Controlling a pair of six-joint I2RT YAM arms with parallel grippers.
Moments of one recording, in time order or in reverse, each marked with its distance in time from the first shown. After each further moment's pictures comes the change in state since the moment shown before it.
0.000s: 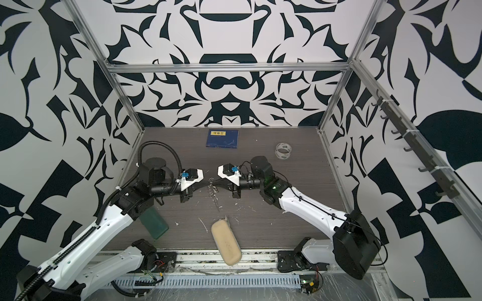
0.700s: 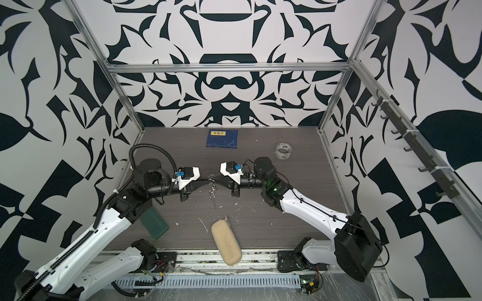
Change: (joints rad) left arm 0.003 -0.029 -0.018 0.106 0.034 -0.076; right arm 0.000 -0.020 -0.031 0.168 -0.005 0.096
